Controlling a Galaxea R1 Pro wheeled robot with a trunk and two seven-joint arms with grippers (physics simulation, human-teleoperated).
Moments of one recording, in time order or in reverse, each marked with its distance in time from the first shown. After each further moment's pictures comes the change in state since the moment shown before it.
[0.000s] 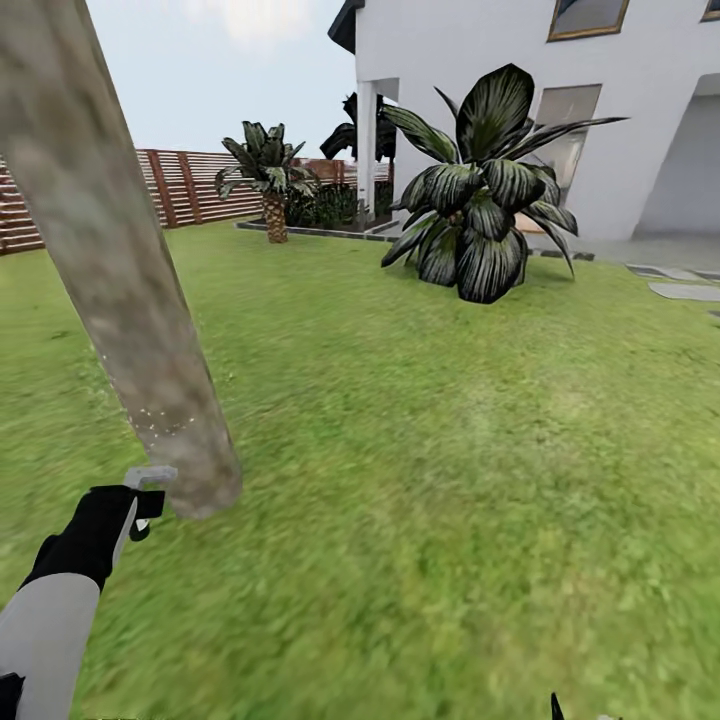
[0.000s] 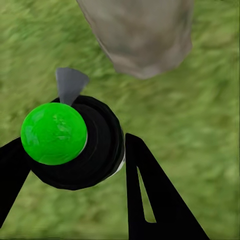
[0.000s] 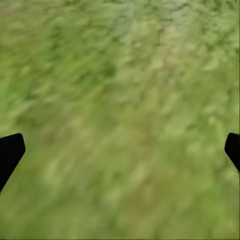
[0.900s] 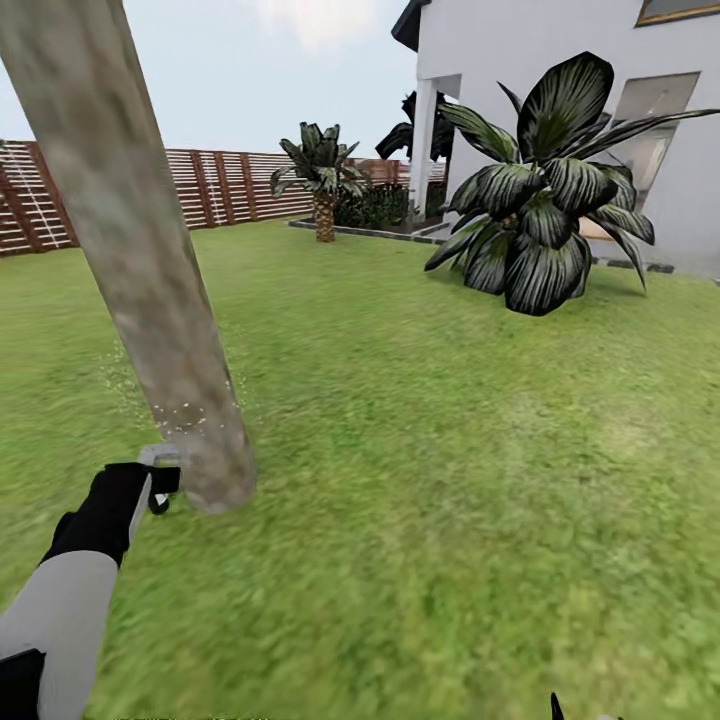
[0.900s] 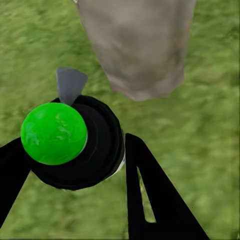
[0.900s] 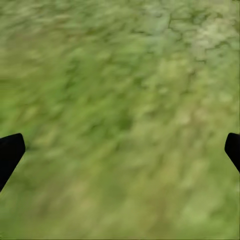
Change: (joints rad) left arm -0.060 -0.044 -0.002 -0.034 0.009 0.021 -0.007; right arm 0.000 0.000 0.000 0.000 0.000 0.000 0.000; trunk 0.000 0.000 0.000
